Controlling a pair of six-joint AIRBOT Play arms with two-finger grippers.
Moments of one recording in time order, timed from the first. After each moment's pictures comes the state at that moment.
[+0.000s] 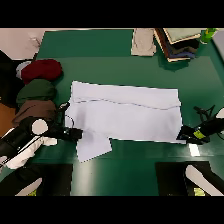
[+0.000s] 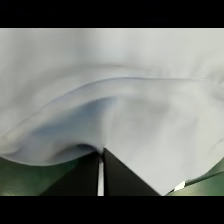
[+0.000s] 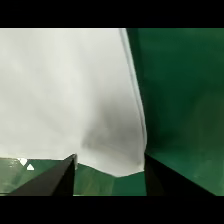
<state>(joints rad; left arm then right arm) -0.43 -0.84 0.50 1.17 -0.98 -1.77 -0.41 -1.02 0.54 -1.38 1.36 1.46</state>
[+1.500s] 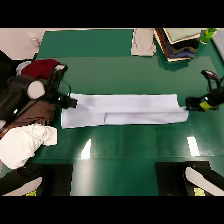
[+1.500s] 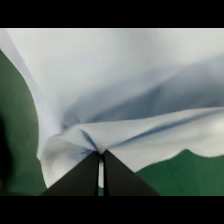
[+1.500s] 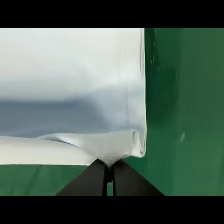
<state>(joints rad) -0.36 -1.13 1.08 1.55 -1.13 -1.70 -0.21 -1.09 1.02 -1.44 1.34 1.52</state>
